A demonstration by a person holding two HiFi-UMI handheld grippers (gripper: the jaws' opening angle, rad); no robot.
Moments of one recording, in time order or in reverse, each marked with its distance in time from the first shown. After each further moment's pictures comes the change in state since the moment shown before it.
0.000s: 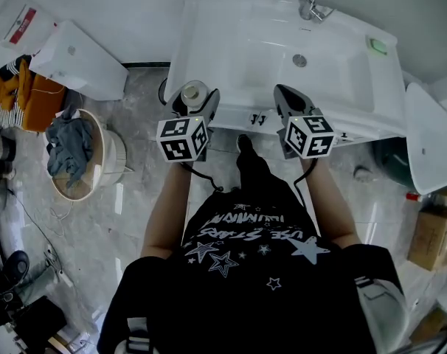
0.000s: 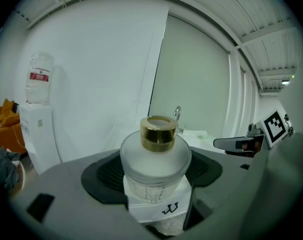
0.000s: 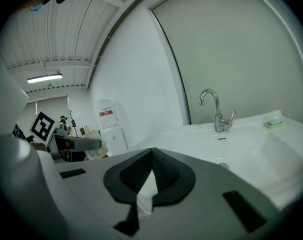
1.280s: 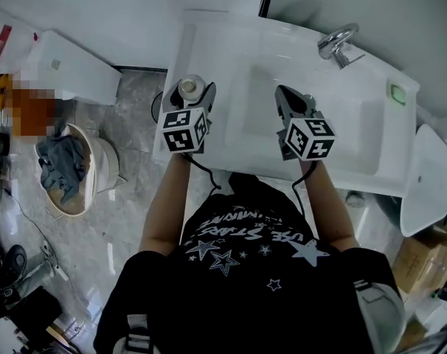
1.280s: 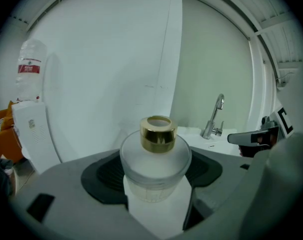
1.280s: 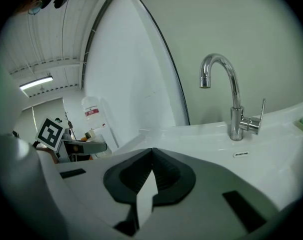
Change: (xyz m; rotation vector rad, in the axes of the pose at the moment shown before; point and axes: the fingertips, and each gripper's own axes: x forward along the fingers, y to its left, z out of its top) left arm 0.235 0.101 0.036 -0.017 0.081 0.128; right arm 0.206 -0.132 0.043 0.056 0.070 0.027
